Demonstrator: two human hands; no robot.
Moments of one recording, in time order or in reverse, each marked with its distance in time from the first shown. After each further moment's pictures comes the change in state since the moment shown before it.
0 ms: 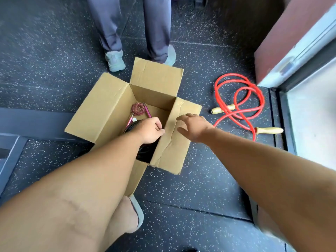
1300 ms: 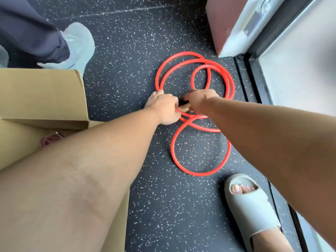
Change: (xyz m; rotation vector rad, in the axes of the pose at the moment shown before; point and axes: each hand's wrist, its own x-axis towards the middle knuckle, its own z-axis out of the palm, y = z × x) left_hand 0.268 0.199 0.176 0.657 -0.156 0.470; right_hand 0.115 0.311 0.007 -0.204 -0.241 0.375
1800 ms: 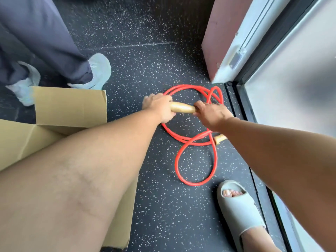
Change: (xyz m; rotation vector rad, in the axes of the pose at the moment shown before) left_hand -0.045 0.006 -0.086 0.032 0.160 -0.164; right_hand -0.096 0.023 -0.026 0.198 0.403 -0.046
